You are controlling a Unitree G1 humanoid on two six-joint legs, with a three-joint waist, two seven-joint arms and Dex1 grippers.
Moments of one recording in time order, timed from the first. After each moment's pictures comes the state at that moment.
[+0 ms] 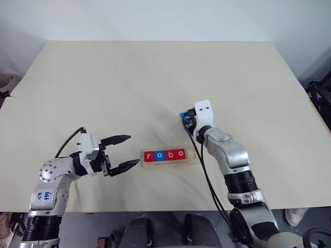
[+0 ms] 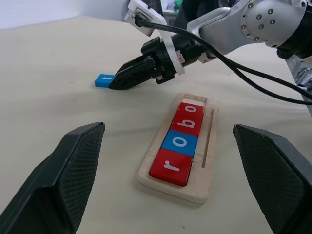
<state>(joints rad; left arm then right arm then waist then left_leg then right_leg) -0.13 0.57 0.18 -0.10 -0.51 0.09 -1.10 -0.63 -0.13 0.06 0.10 0.13 0.73 0.14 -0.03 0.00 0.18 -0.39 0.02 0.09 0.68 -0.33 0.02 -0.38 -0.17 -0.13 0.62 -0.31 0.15</state>
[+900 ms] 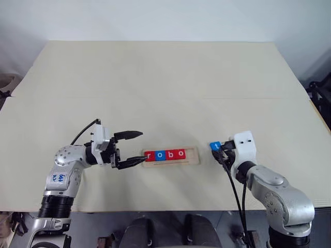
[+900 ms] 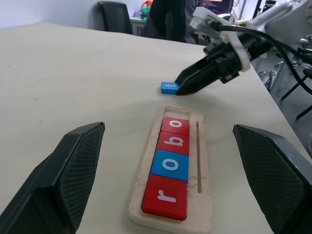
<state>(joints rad) -0.31 0.54 0.07 0.09 -0.50 0.09 -1.21 -0.11 -0.27 -0.15 -0.71 0.29 1.24 0.22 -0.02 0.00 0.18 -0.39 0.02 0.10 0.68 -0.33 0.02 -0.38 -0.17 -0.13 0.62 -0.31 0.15</state>
